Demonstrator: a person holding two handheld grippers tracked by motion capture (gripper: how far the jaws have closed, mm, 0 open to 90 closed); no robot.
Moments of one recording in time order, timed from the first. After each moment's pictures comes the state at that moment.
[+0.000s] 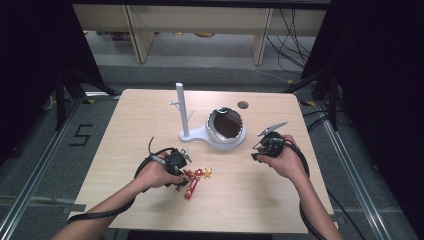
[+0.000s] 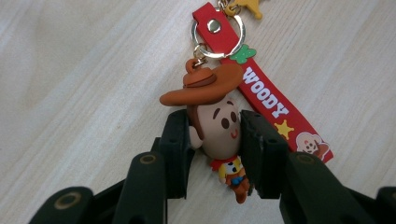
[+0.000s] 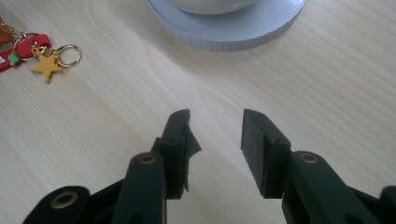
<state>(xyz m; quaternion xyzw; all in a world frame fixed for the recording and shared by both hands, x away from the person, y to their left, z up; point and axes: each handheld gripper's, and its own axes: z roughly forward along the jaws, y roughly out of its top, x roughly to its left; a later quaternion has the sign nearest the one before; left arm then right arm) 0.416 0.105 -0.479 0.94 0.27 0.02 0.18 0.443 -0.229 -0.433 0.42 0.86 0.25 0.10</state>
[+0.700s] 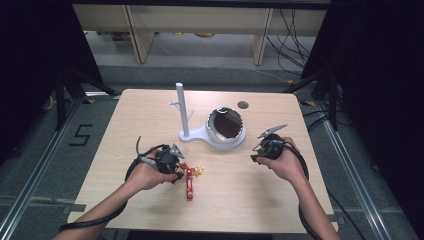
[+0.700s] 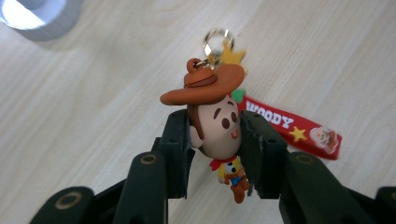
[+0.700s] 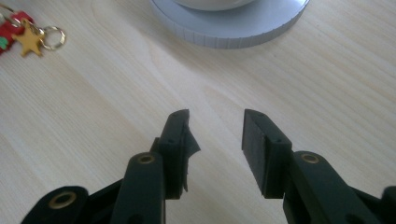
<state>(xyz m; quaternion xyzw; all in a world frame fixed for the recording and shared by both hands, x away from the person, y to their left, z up) 0.403 0.124 -0.455 0.92 0.29 0.09 0.24 0.440 -0.228 -0.439 0.43 0.86 0.25 0.10</state>
